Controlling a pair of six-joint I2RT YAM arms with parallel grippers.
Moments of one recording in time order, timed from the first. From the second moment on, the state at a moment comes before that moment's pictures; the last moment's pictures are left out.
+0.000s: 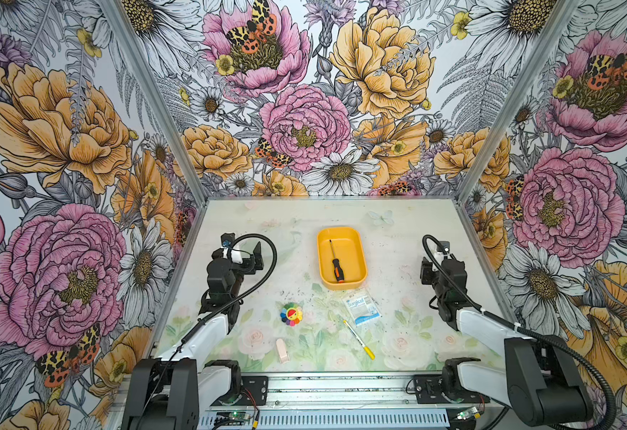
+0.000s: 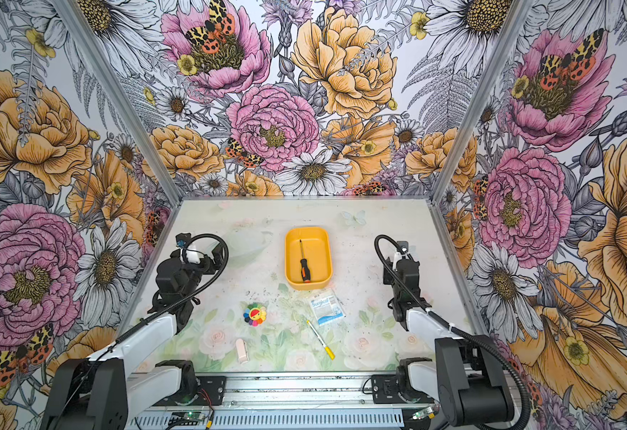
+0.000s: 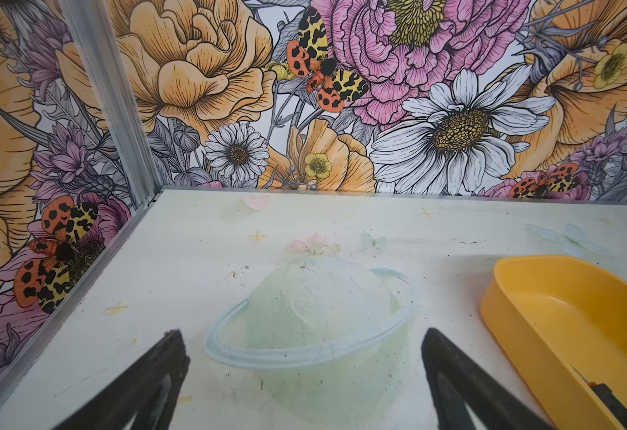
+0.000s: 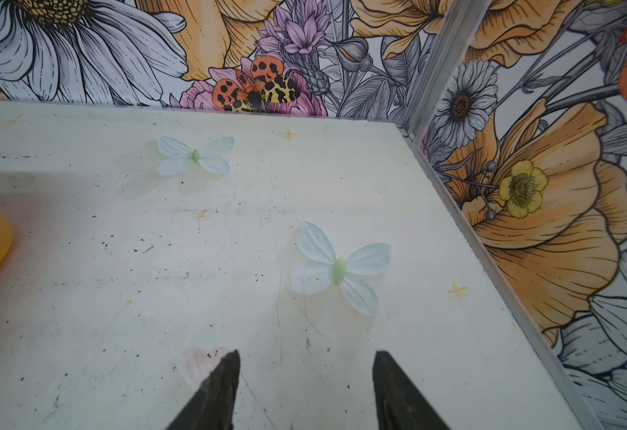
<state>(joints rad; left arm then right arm) -0.02 1.11 0.36 0.61 0.01 -0.06 0.04 1.23 0.34 0.50 0.19 -0.03</state>
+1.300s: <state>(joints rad) 0.03 1.55 0.37 0.96 0.00 -0.05 0.01 1.53 0.35 0.90 0.19 0.01</state>
